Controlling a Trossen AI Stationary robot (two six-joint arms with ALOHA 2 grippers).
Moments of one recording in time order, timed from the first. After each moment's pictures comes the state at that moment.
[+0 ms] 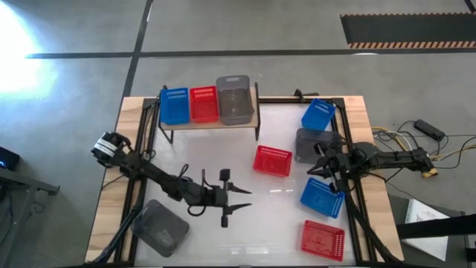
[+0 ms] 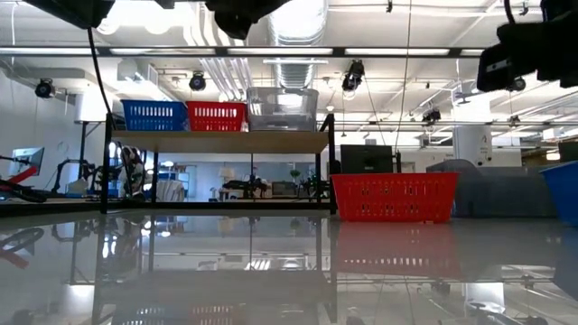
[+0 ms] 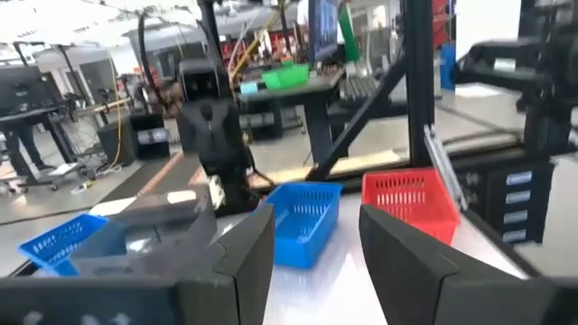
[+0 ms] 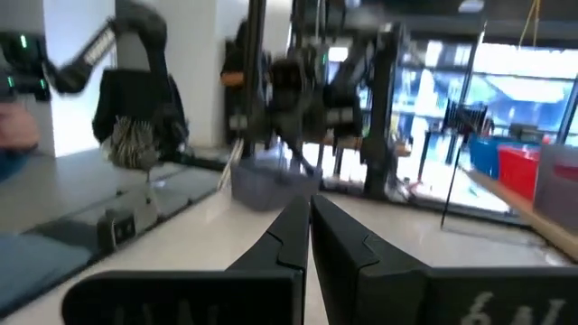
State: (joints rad) left arm -0.44 1.69 0.84 0.89 -0.43 0.16; right arm 0.05 0.03 0.01 0.15 -0.29 -0.08
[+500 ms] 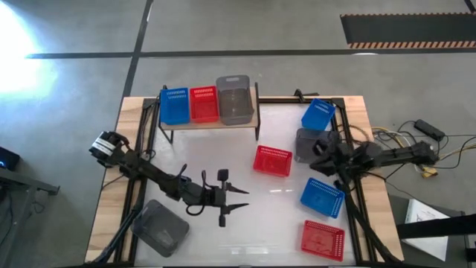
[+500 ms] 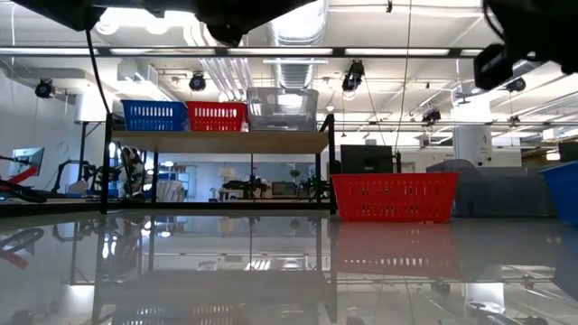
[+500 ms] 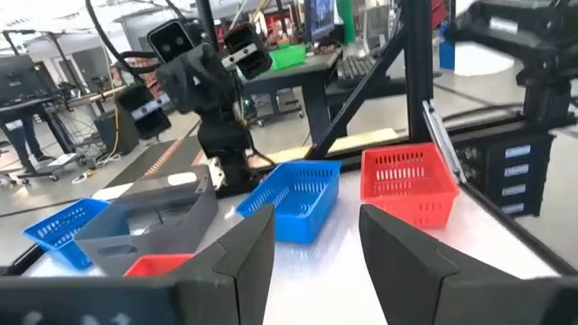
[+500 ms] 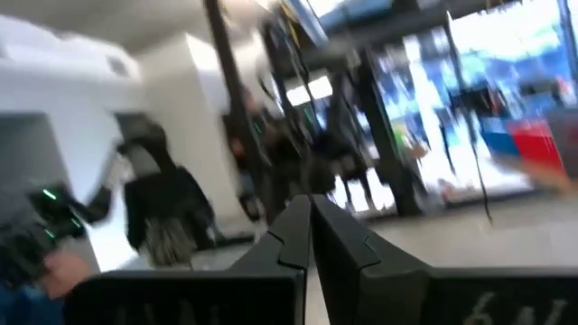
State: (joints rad) left arm -0.45 1.66 0.80 0.84 -0.44 0.17; right arm 0.13 0.22 0.01 0.46 -0.13 0.30
